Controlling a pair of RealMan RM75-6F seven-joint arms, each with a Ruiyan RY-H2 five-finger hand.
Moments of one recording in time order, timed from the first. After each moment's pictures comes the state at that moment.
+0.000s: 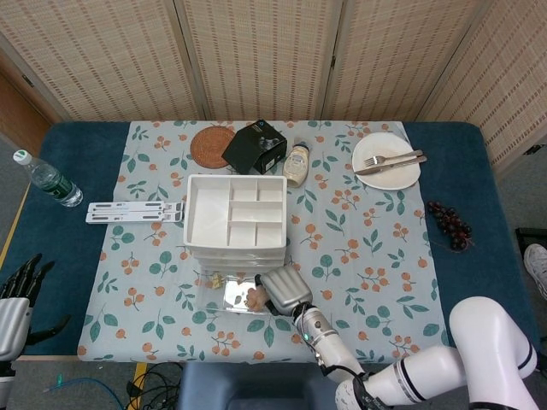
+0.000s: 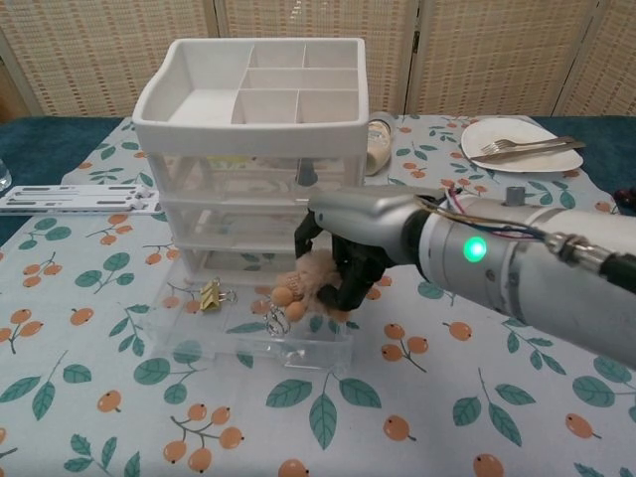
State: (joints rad) left arm -0.05 -1.13 -0.03 -1.61 1.52 1.52 -0.06; right arm 1.02 -1.66 0.12 -1.98 -0.53 1.28 -0.84
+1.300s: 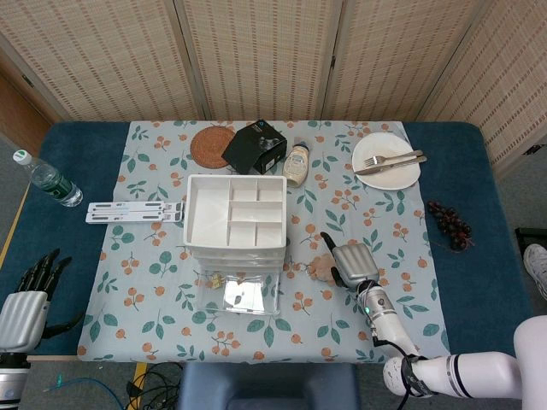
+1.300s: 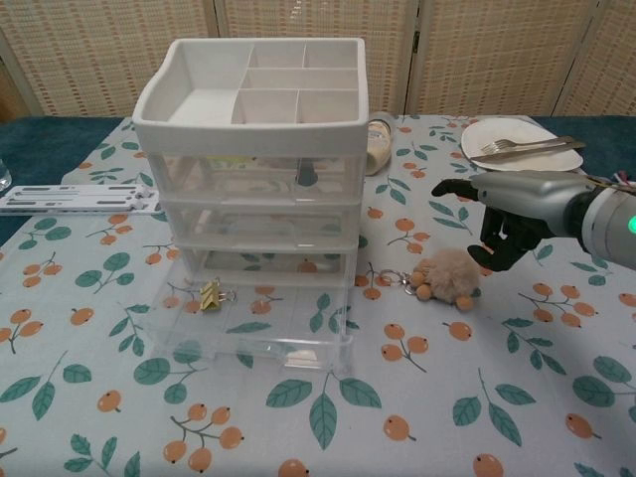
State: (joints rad) left arm -0.09 -1.14 -0.04 -1.66 1.52 1.48 0.02; right arm 0.82 -1.47 0.06 -1.82 -0.62 1.18 -0.67
